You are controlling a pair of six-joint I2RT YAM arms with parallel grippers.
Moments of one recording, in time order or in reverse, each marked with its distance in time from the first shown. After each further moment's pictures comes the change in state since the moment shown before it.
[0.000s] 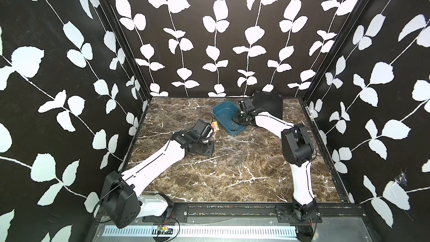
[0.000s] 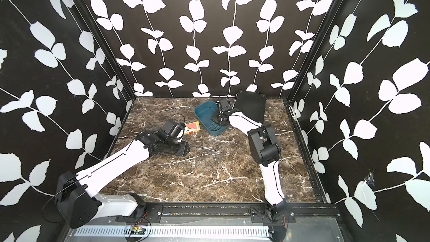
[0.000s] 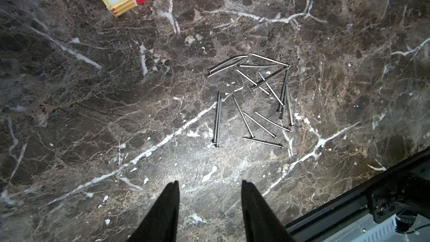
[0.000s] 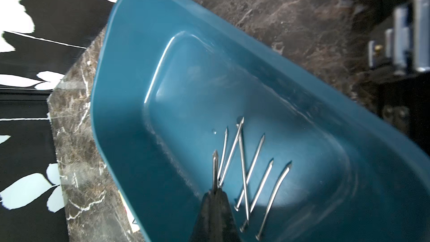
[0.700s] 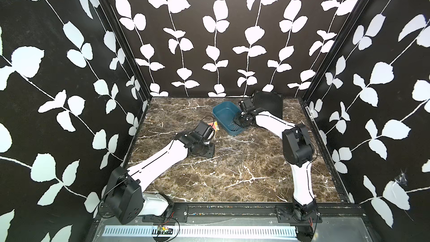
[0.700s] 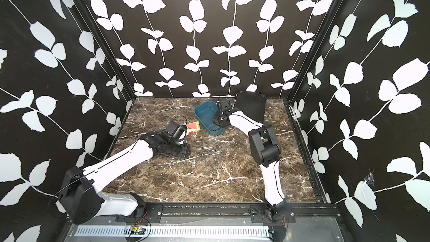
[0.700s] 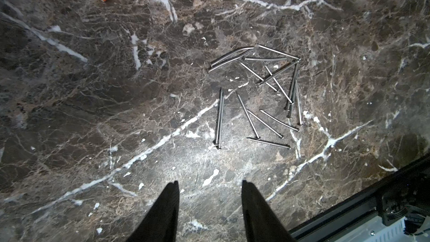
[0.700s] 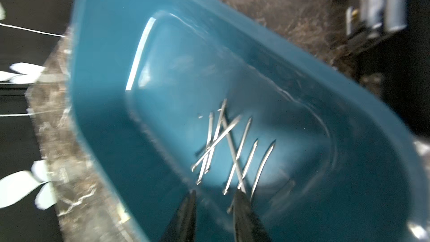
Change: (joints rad) left arm 0.000 0.057 -0.034 0.060 0.023 0.002; right arm -0.002 -0.073 -0.032 -0.080 -0.019 -0.007
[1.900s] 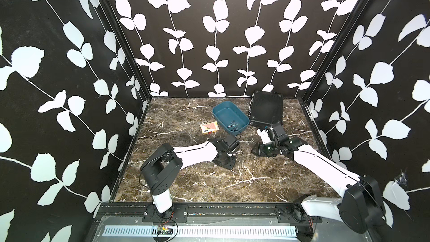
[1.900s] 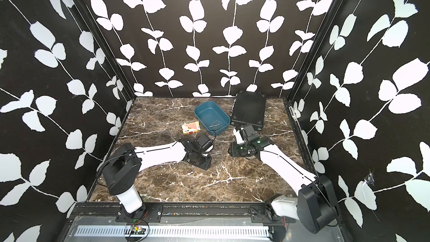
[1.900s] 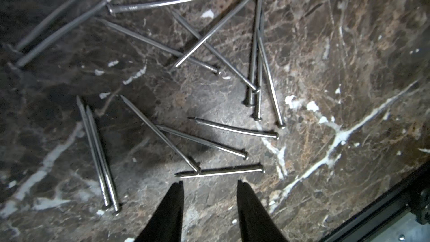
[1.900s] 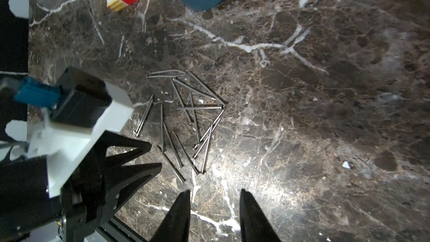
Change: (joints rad) left arm -0.253 0.379 0.072 0.172 0.031 -0.058; right arm 0.000 -0.822 -0.793 -0.129 -0.179 -0.500
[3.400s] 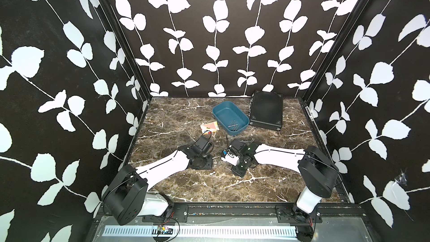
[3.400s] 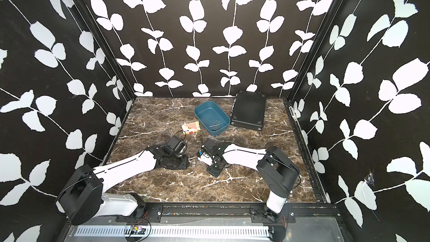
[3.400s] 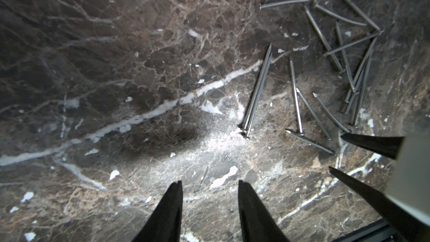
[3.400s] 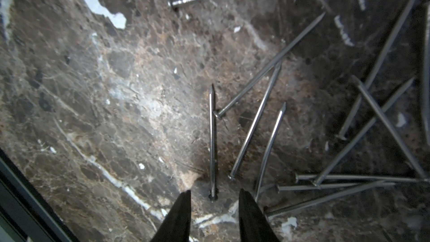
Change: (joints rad) left arm 0.220 -0.403 -0.357 0.014 -0.027 -0.163; right arm 0.437 0.461 0.174 -0.049 0.169 -0.510
